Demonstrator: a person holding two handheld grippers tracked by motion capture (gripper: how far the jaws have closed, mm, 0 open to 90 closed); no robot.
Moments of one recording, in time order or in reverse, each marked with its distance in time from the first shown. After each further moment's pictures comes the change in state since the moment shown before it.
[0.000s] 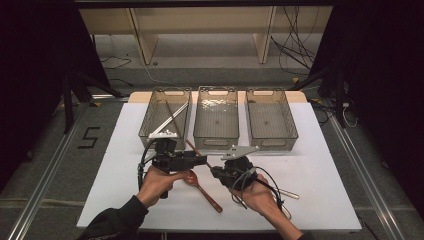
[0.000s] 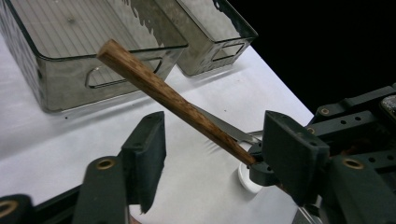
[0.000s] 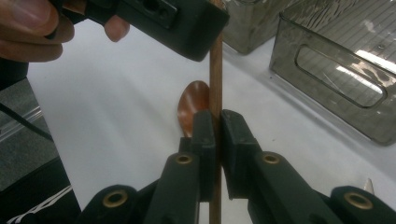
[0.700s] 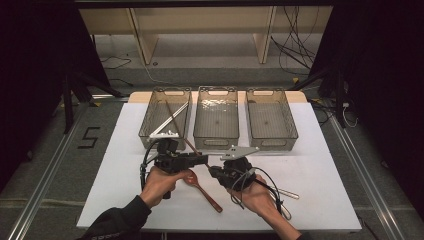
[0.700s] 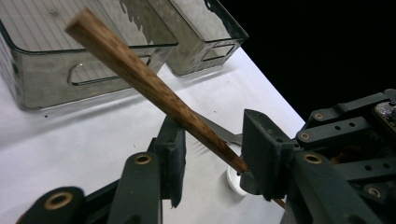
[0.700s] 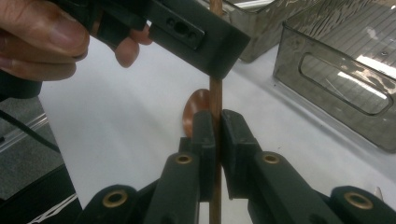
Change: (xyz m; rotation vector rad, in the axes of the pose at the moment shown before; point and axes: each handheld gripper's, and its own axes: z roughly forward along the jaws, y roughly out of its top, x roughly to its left) left arm 0.001 -0.002 0.005 0.000 -0.043 -0.030; right arm 0.003 0.000 0.001 -0.033 0.007 0.010
